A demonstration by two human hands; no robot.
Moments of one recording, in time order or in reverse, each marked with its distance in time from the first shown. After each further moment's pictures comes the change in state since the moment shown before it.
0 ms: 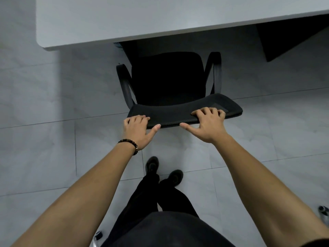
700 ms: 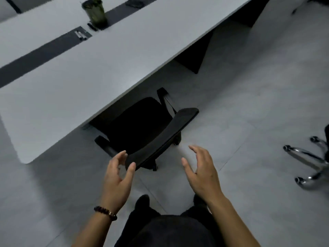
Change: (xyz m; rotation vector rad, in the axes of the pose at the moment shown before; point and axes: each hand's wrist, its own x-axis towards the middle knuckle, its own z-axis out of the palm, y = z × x) left_hand -0.081 -0.036 -0.146 -0.679 0.055 0.370; right_hand -0.189 -0.150 -0.030 0.904 0.658 0.573
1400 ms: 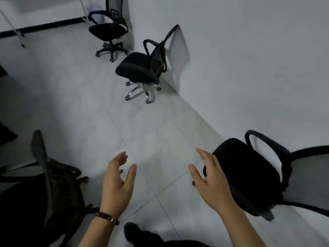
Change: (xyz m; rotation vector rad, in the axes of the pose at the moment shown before) left_hand -0.178 -0.009 -0.033 -0.005 -1.078 0.881; right_hand -0.458 -0.121 0.106 0.063 1.079 0.844
